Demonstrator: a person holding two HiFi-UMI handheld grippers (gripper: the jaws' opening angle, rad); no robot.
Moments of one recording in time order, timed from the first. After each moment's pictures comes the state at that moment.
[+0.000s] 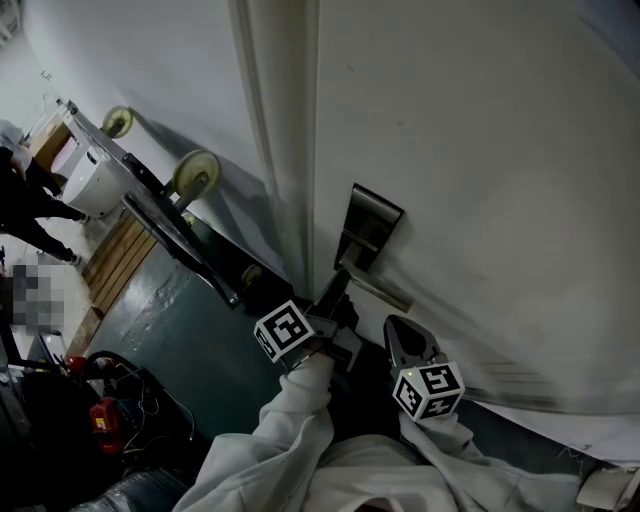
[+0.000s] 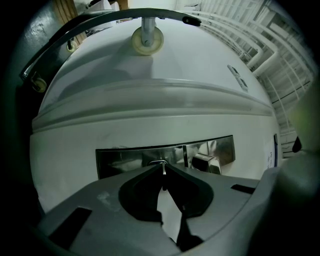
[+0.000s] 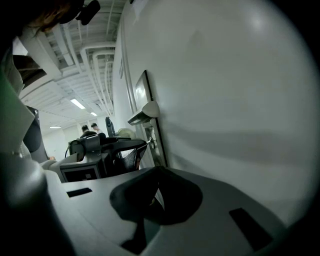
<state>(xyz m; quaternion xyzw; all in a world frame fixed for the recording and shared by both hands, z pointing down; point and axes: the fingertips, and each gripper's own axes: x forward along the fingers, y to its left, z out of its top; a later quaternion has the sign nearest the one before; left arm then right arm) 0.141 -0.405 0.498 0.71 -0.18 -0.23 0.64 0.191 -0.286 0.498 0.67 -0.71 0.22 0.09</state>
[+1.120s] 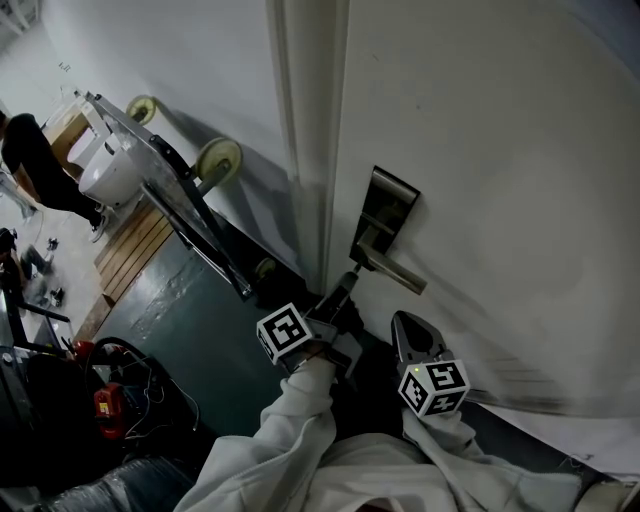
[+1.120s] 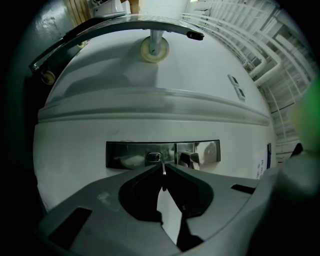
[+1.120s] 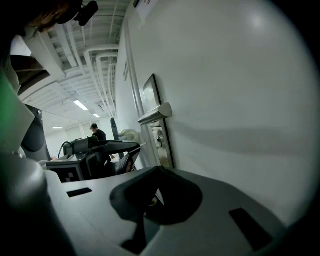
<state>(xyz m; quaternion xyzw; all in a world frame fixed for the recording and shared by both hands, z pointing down) 0.111 -0.373 0.491 0.69 -0.16 -0.25 0.66 0.175 -0.272 0.497 0.66 -0.72 0.21 0.09</state>
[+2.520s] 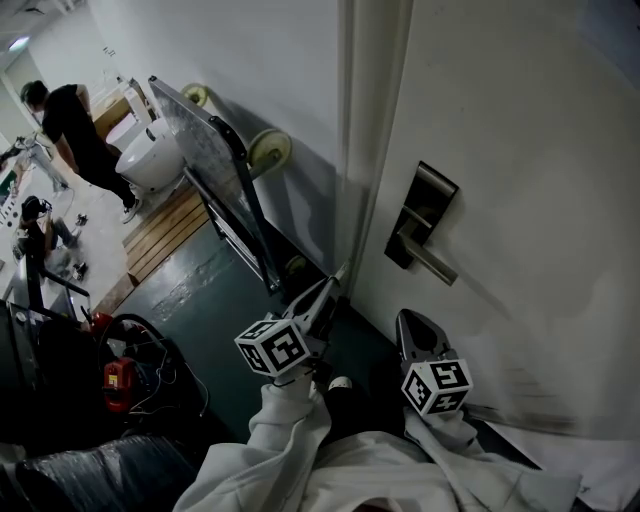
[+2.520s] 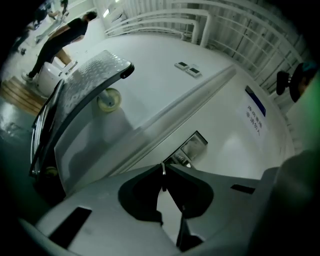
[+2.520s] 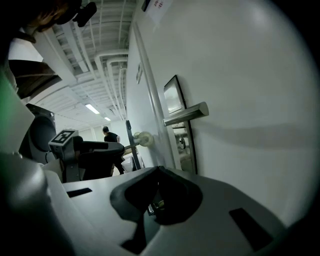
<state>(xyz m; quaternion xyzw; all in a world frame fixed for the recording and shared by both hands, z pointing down) -0.001 -0.355 0.468 0.85 -0.30 -0.14 0.41 0.120 -0.273 0.487 0.62 -0.76 0.19 0.07</state>
